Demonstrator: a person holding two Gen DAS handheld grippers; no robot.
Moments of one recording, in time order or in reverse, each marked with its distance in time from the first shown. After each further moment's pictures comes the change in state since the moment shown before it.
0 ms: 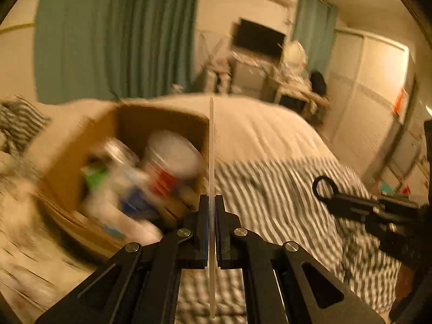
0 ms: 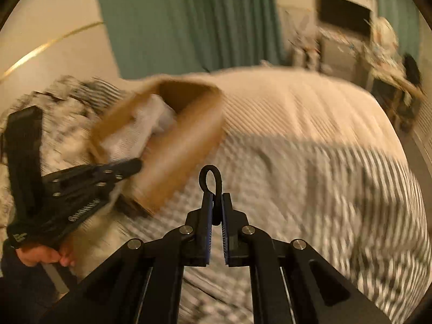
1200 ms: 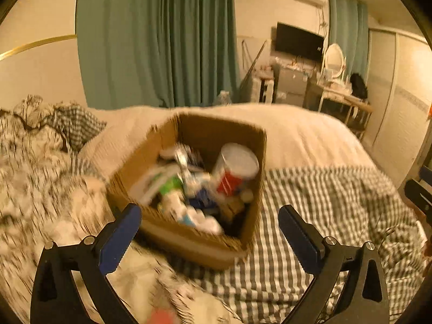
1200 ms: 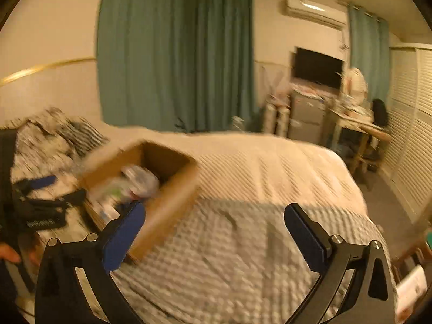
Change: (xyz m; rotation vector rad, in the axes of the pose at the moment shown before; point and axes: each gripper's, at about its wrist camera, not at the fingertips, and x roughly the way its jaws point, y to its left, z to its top) left arm -0.038 0.005 -0.016 -0.017 -0.005 0.260; right arm -0.070 0.005 0.004 -0.021 -0.235 -0.263
